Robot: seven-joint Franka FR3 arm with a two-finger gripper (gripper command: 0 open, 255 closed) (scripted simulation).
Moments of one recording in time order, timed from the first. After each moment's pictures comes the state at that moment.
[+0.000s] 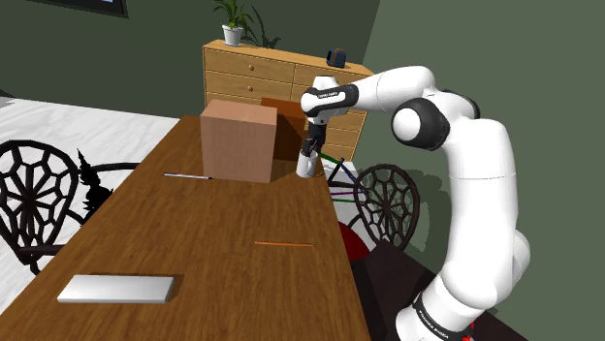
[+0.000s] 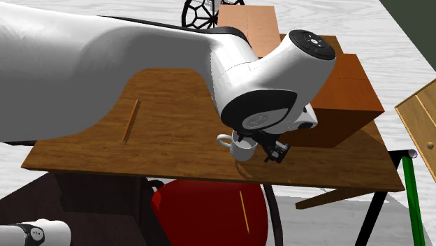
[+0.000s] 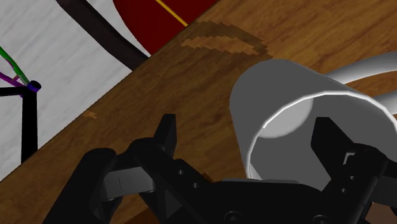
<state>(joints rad) -0.18 0.57 -0.14 -1.46 0.07 1.94 -0.52</state>
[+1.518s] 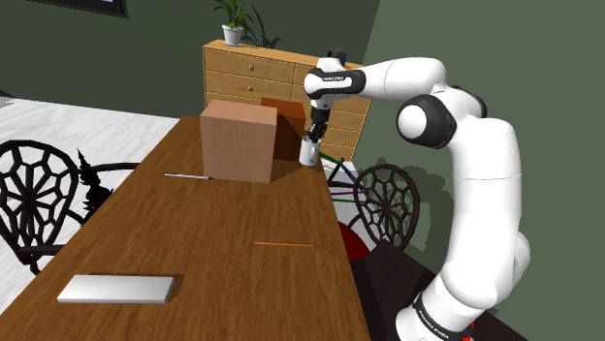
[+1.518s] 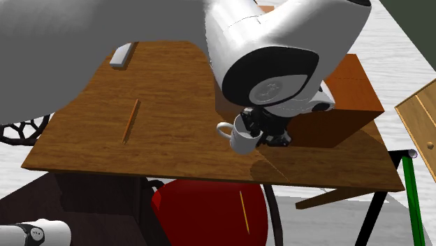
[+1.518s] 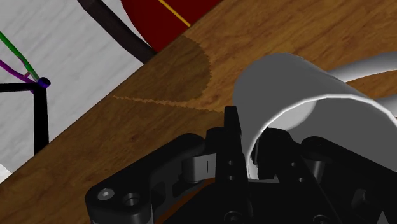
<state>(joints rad) -0.18 0.53 -0.15 -1.36 0.06 1.80 -0.52</state>
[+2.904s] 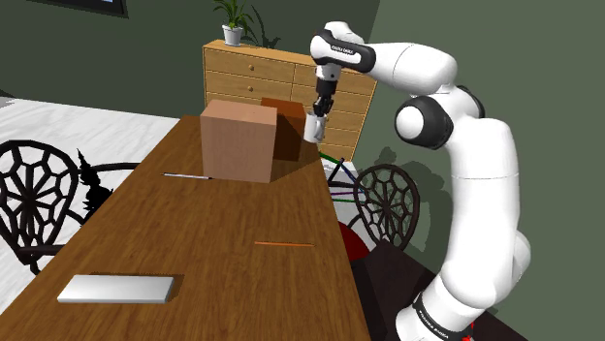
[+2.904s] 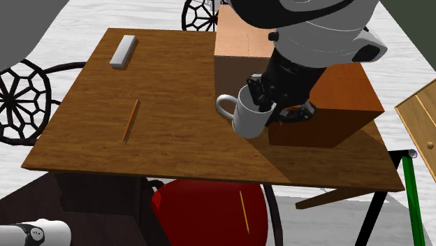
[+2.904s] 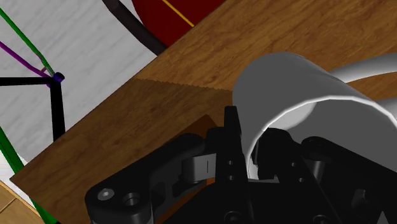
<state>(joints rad) -0.19 0.55 -0.15 -1.05 0.07 1.51 -0.52</state>
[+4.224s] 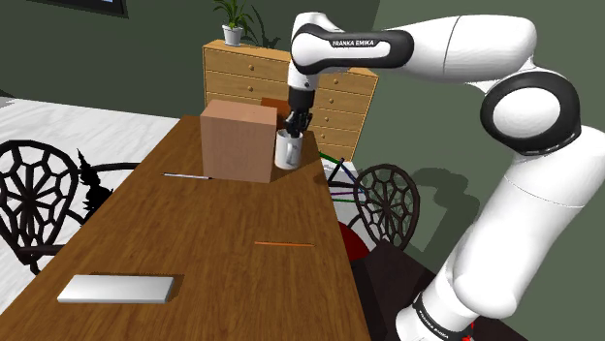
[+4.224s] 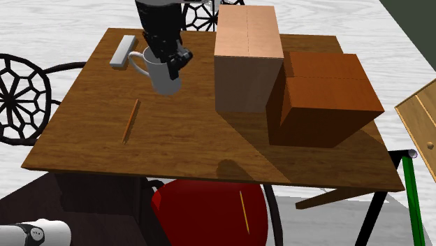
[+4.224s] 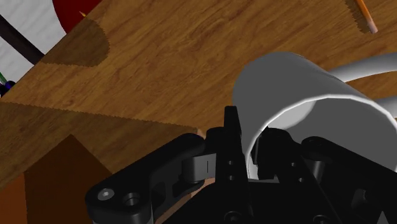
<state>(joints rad) 0.08 0.08 -0.02 -1.70 0.02 1.70 -0.15</state>
